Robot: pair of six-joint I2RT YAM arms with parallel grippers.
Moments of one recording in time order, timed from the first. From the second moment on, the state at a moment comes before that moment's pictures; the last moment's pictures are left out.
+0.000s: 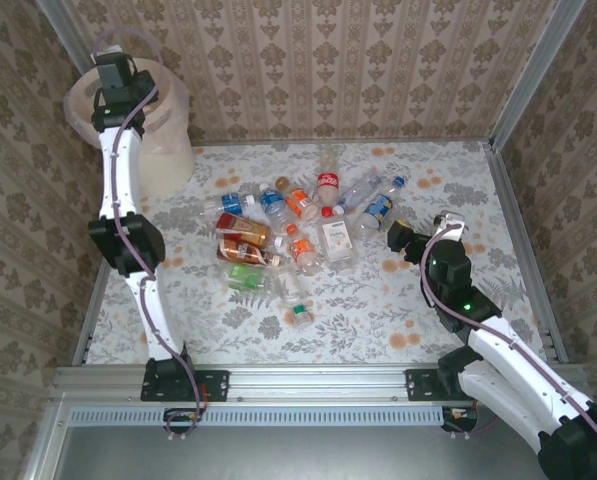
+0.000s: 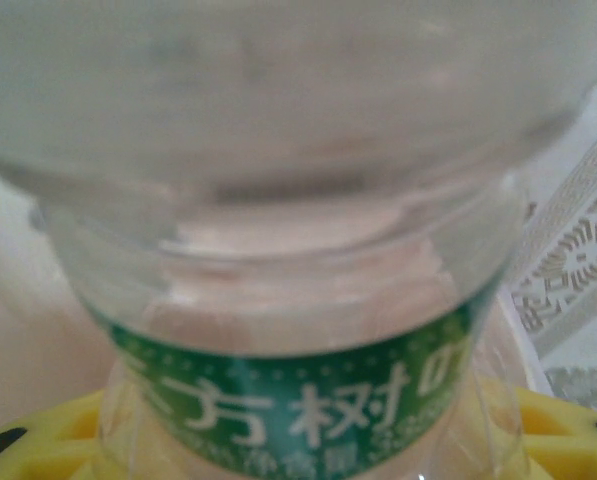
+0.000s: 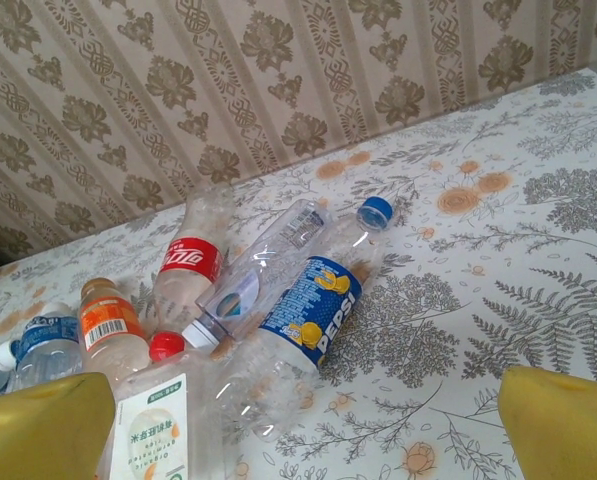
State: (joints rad) left arm 0.09 2.26 2.53 -0.62 -0.11 -0.22; right arm 0.37 0.74 0.45 0.02 0.37 0.45
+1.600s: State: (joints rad) left arm 0.05 2.10 2.35 -0.73 0.24 -0.44; right arm 0.28 0.89 0.49 -0.15 0.30 0.55
